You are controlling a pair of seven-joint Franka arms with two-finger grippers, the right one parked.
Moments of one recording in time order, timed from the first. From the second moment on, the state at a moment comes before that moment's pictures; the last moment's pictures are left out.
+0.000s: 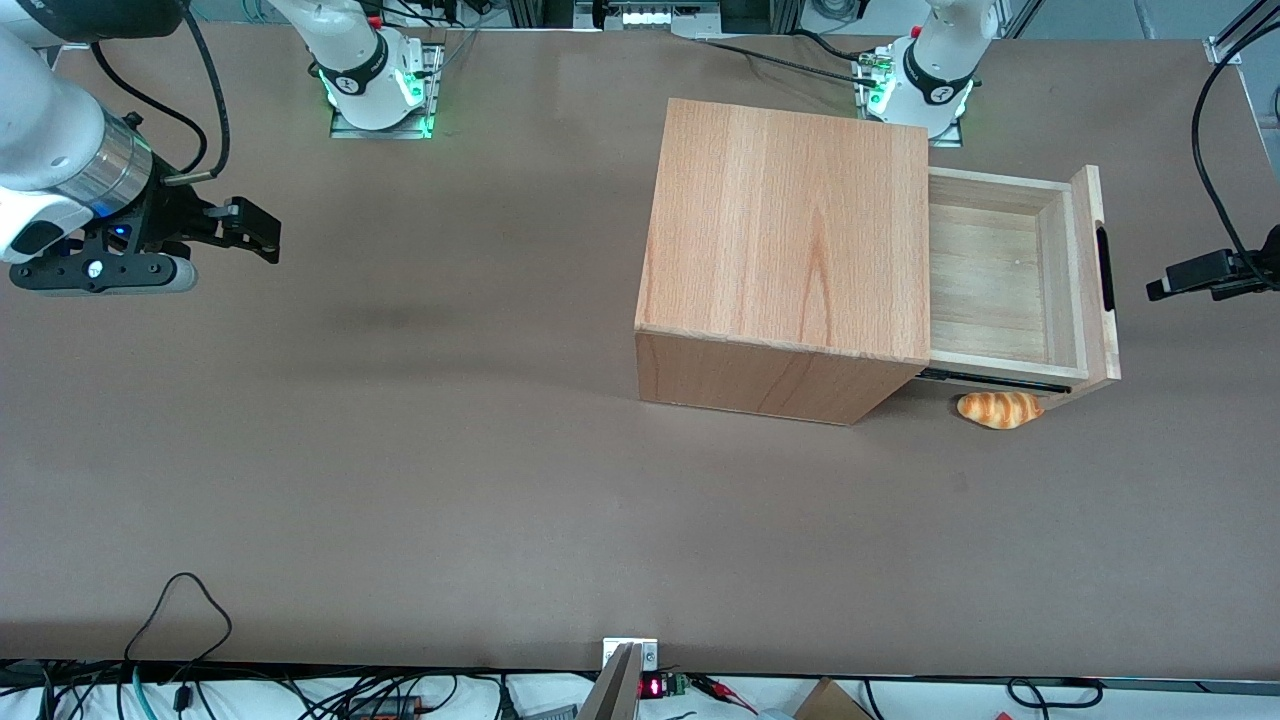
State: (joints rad) arm 0.44 0.12 -0.20 -1.66 -0.11 1.65 0.21
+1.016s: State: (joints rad) arm 0.27 0.05 -0.19 -1.57 -0.02 1.61 0.10
